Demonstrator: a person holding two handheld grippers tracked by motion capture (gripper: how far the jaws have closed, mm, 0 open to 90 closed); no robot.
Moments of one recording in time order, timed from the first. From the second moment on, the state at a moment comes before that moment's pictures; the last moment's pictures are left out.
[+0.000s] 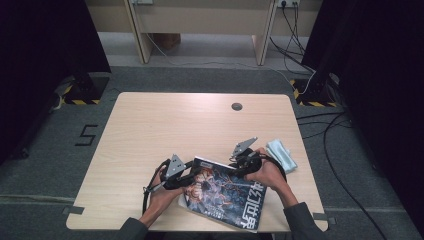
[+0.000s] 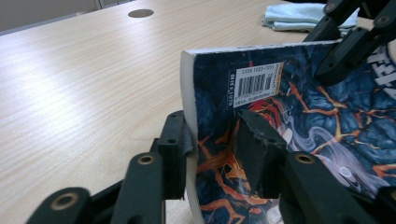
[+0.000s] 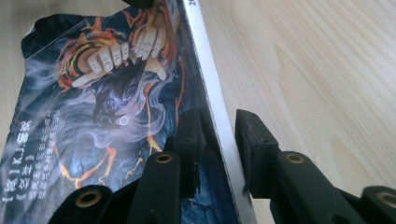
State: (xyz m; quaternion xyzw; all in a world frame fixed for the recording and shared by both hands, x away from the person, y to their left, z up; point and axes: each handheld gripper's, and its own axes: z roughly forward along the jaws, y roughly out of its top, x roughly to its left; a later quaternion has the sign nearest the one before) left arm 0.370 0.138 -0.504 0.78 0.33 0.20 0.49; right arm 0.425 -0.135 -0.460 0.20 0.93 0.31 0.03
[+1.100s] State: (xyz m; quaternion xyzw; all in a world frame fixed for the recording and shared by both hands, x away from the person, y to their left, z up) left arm 0.307 0.137 -0.505 0.84 0.34 0.13 0.40; right arm 0.428 -0.135 -0.447 0.25 0.93 0.28 0.01
